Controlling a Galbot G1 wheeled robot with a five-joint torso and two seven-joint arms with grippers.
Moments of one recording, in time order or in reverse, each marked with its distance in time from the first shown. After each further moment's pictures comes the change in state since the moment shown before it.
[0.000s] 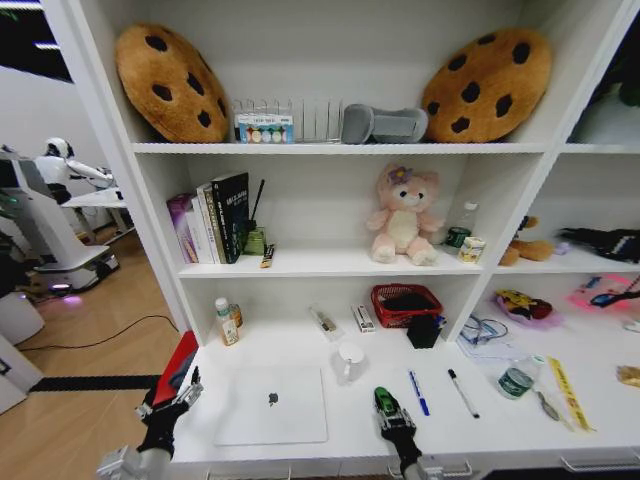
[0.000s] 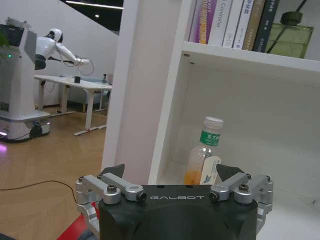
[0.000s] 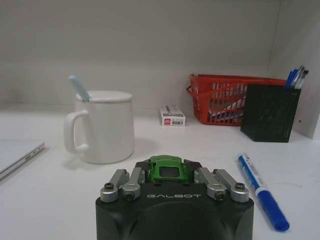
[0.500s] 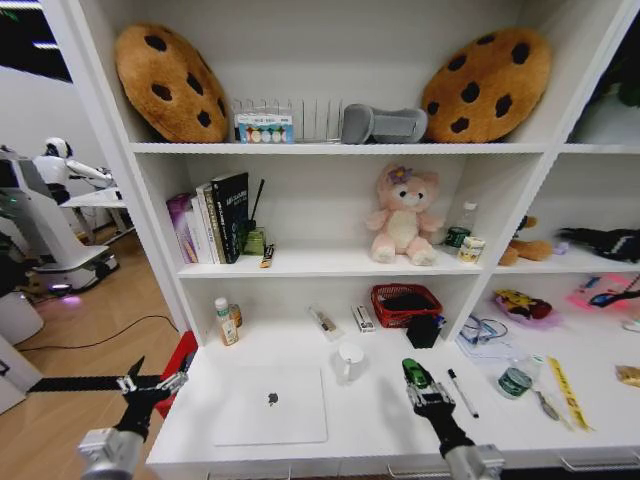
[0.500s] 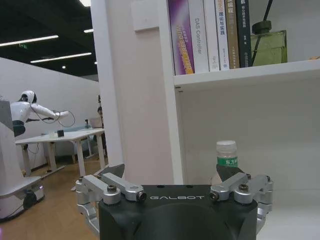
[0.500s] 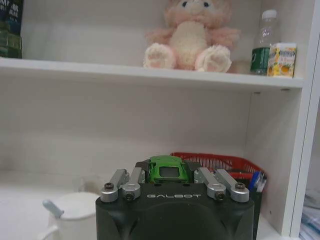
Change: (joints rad) left arm -0.011 0.331 -0.116 0.083 -0.004 -0.101 0.021; right arm -0.138 -0.179 0.218 0.350 0.181 -0.034 0.001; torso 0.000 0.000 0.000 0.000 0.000
